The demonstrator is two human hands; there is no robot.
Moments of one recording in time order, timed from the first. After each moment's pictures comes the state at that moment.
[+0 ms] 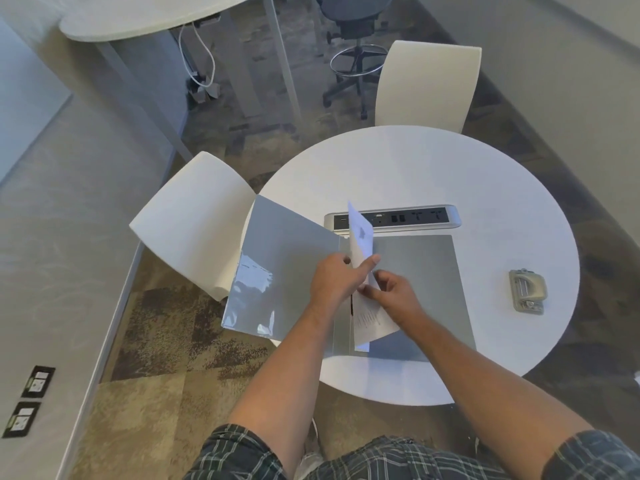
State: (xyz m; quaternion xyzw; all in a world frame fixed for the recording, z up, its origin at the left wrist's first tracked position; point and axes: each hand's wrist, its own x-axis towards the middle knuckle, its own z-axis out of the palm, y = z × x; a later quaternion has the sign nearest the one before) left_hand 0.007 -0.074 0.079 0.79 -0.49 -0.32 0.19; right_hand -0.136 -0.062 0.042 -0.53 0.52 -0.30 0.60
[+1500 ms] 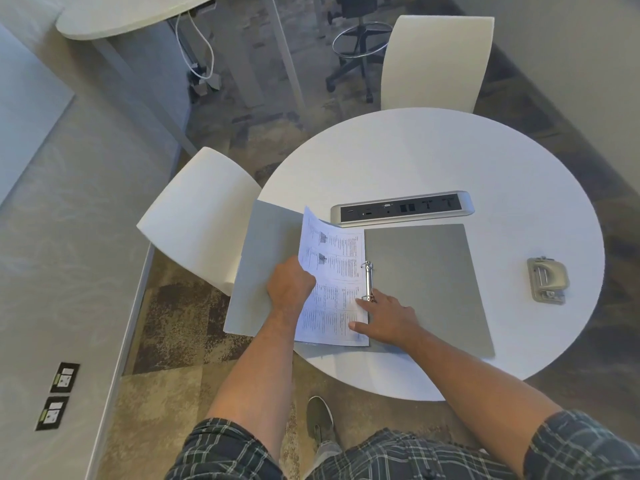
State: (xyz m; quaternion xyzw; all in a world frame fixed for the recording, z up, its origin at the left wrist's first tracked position) left_hand 0.090 -0.059 0.074 0.87 -0.45 -0.20 0.09; right_hand -0.109 -0.049 -0.029 -0.77 0.53 0.12 0.34
